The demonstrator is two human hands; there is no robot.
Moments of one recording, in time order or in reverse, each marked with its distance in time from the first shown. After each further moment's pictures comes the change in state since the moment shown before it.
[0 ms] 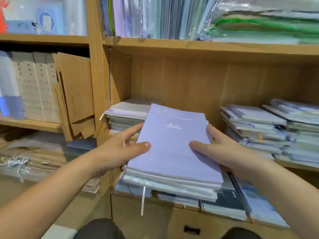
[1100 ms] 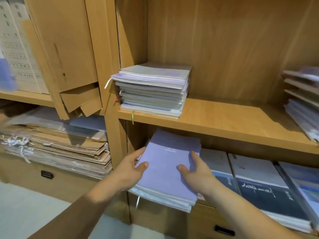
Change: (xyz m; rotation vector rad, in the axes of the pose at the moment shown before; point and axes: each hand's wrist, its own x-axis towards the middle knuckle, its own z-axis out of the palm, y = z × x) left_hand 0.042 -0.250 -0.054 0.187 0.361 -0.316; right_hand 0.153 0.176 0.197 0.000 -0.065 0.210
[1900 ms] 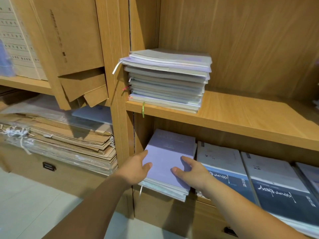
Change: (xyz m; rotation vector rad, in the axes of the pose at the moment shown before) left_hand 0.047 -0.073 -0.010 0.416 -0.036 -0.145; right_hand 0.054 0.022 0.043 -0.097 -0.160 0.091
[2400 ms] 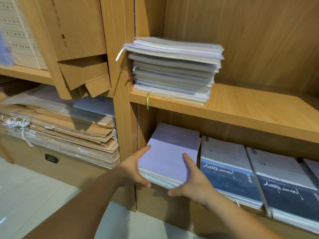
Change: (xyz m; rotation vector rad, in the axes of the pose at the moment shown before) left_hand -0.011 -0.028 -0.006 -0.191 -0.179 0.037; right_hand -0.023 0.017 0.026 -0.067 -0.030 -0.108
